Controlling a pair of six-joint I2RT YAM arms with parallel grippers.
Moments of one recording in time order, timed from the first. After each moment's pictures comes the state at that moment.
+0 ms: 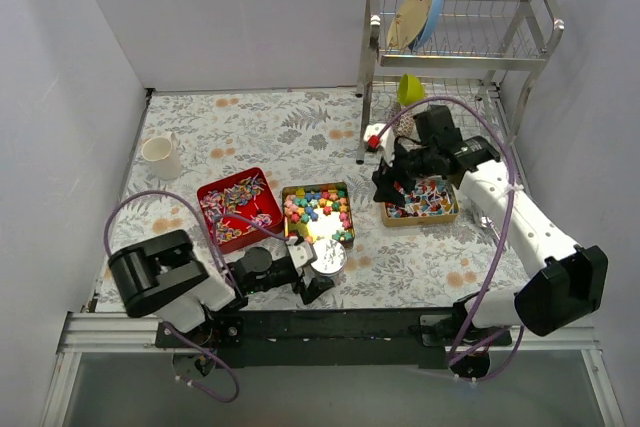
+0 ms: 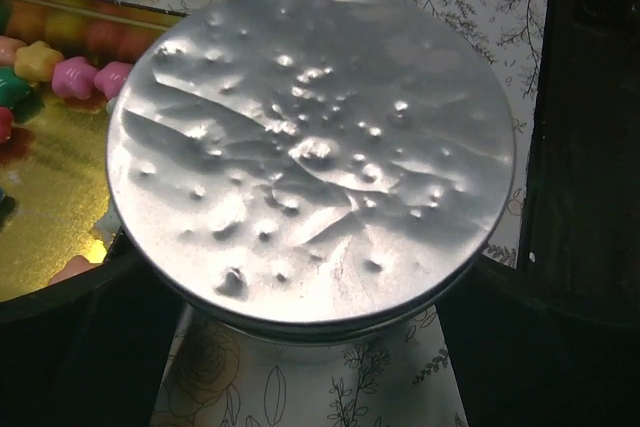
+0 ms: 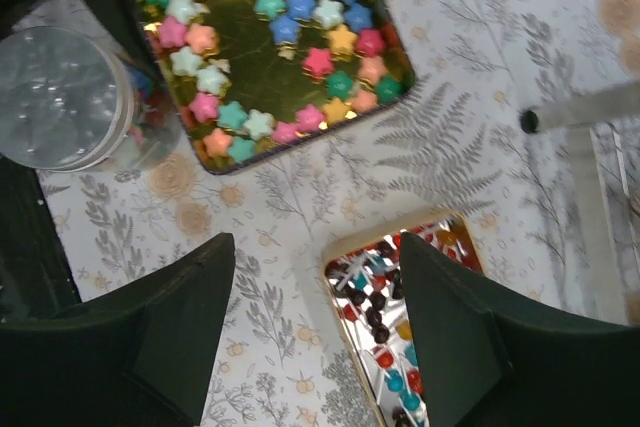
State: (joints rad) left arm -1.02 1.45 0.07 1.17 0.20 0.00; right arm 0.41 1.35 1.28 -0.84 -0.60 -0.65
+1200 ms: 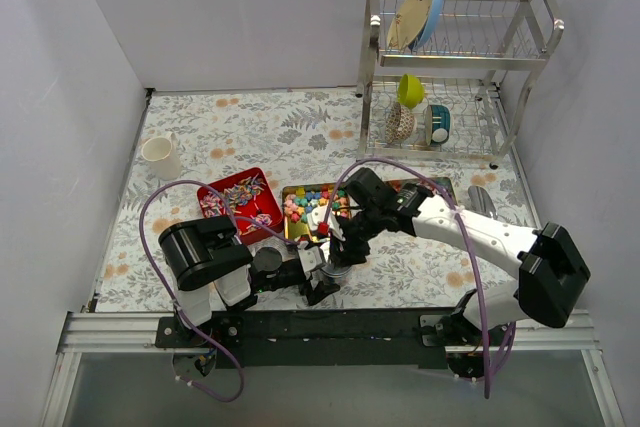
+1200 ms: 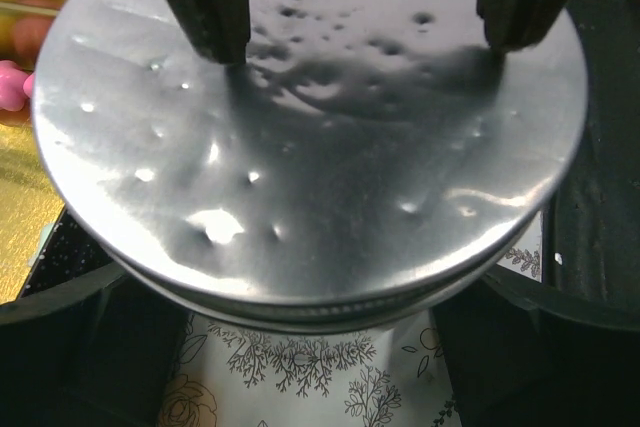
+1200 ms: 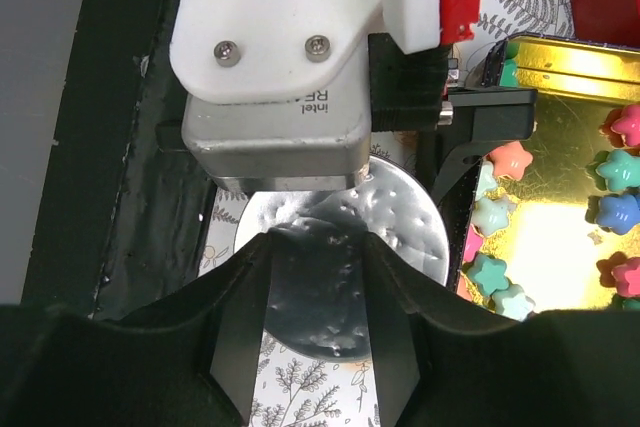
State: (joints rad) left arm -1.02 1.82 0.11 1.46 0.27 0.06; right arm 0.91 1.40 1.01 -0.64 -0.70 -0.71
